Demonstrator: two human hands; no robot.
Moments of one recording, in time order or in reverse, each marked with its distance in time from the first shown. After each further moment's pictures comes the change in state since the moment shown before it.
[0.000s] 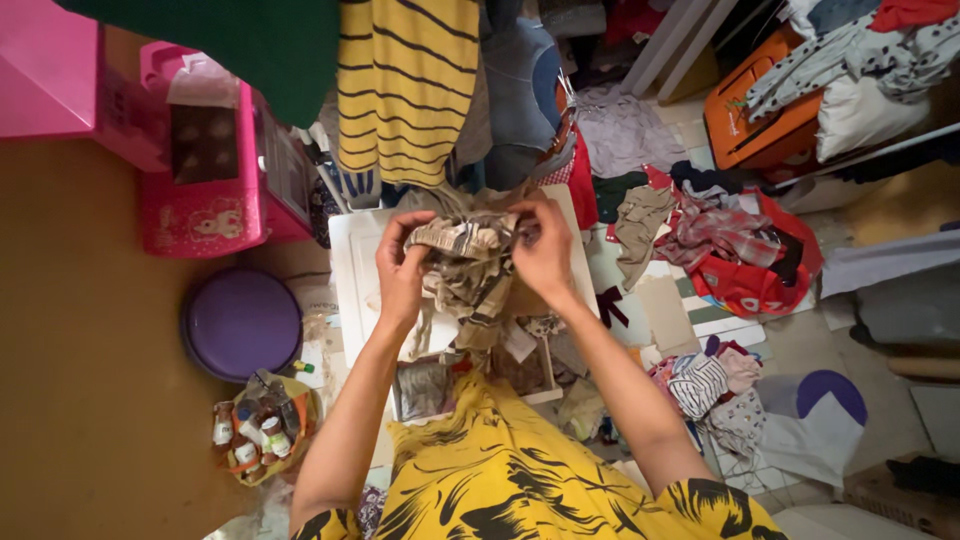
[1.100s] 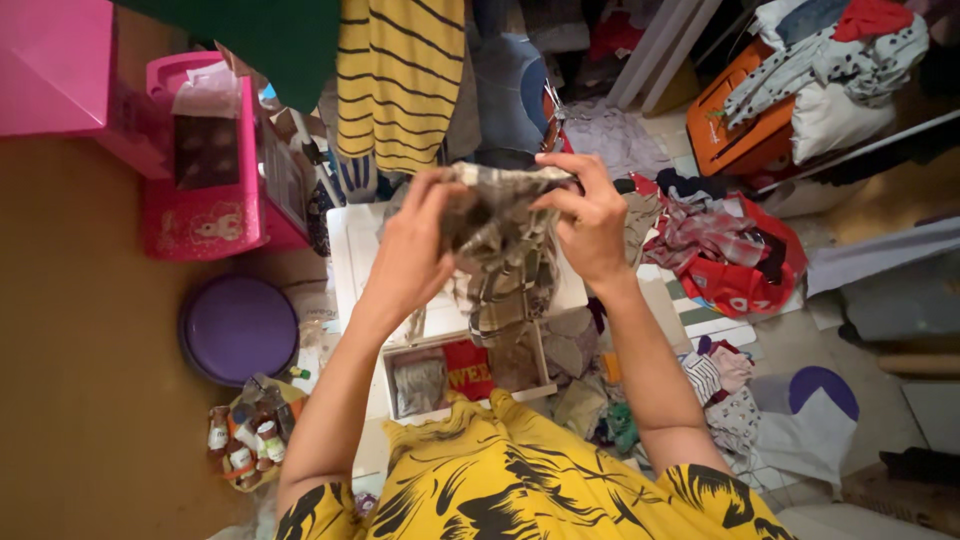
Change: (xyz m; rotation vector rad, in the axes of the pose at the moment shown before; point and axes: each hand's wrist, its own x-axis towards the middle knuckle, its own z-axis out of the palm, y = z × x) left_hand -0.035 0.146 0.053 0.922 -0.349 0.517; right_hand 0.032 -0.106 -0.106 -0.136 -0.035 -0.436
